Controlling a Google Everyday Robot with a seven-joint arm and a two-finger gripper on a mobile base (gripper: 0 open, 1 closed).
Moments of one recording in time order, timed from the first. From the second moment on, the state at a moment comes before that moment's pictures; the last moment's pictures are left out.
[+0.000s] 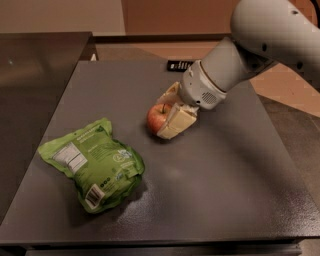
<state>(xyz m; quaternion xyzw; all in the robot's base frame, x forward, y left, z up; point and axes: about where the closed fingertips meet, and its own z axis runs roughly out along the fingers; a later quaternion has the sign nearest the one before) 0.500 -0.019 0.875 -0.68 0.65 0.22 0.26</state>
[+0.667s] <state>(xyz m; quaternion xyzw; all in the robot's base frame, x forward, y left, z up) 0.483 0.003 0.866 -0.71 0.62 0.22 0.26</state>
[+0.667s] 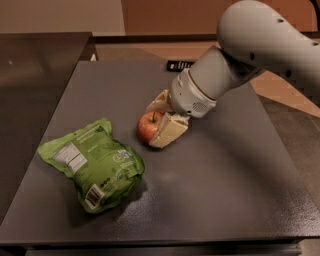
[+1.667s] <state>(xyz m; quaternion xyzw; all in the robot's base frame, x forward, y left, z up) 0.470 0.001 0.849 -0.71 0.61 0.22 0.25</state>
